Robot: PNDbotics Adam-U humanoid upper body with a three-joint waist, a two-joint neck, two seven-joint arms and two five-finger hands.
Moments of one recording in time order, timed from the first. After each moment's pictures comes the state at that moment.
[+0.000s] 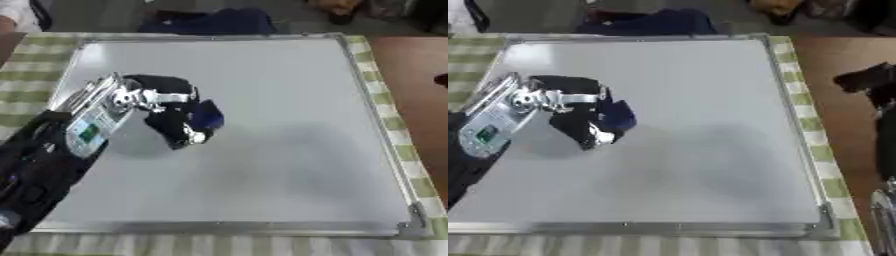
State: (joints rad) left arm -1.03 0.46 -0.53 -1.38 -0.57 -0.05 -0.79; right arm -0.26 -0.28 -0.13 -1.98 0.04 -0.21 -0.09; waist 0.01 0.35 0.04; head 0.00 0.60
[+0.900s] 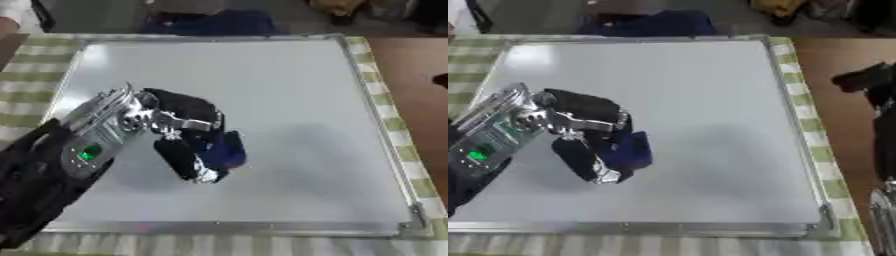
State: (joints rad) left arm -1.00 0.51 -0.62 -1.52 -0.56 -0.20 -0.82; right arm -0.26 -0.28 -0.13 -1.98 0.04 -0.21 -0.09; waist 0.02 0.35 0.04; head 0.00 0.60
